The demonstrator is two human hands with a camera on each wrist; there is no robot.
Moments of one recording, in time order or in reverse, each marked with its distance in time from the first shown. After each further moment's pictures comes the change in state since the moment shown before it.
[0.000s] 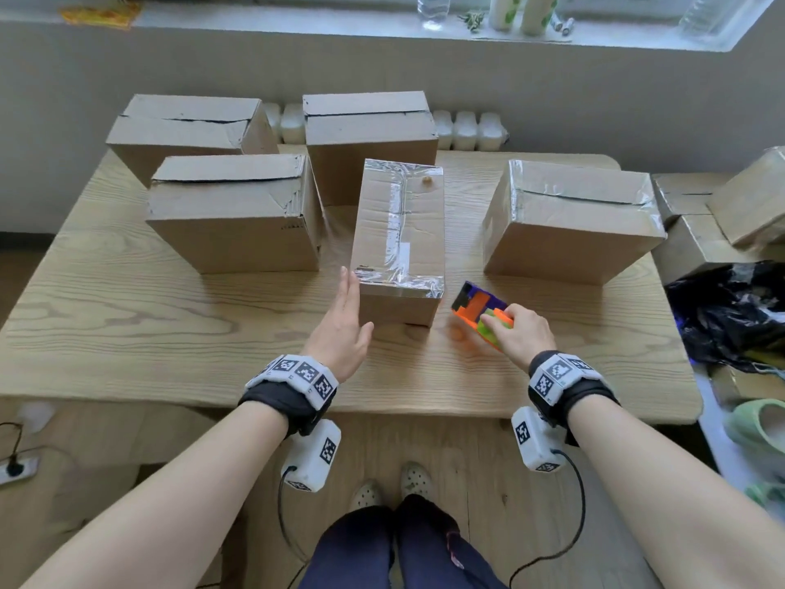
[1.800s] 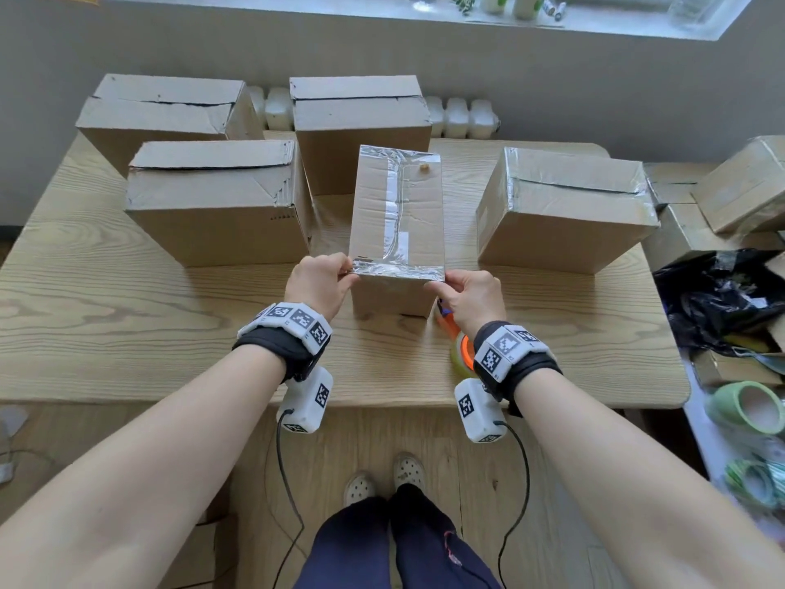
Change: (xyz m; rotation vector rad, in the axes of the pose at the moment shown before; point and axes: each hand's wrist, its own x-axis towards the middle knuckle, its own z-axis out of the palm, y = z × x) left_hand 0.046 -0.010 -0.030 0.110 0.253 -0.046; right_hand -0.005 -0.077 0.020 0.464 0.122 -0.189
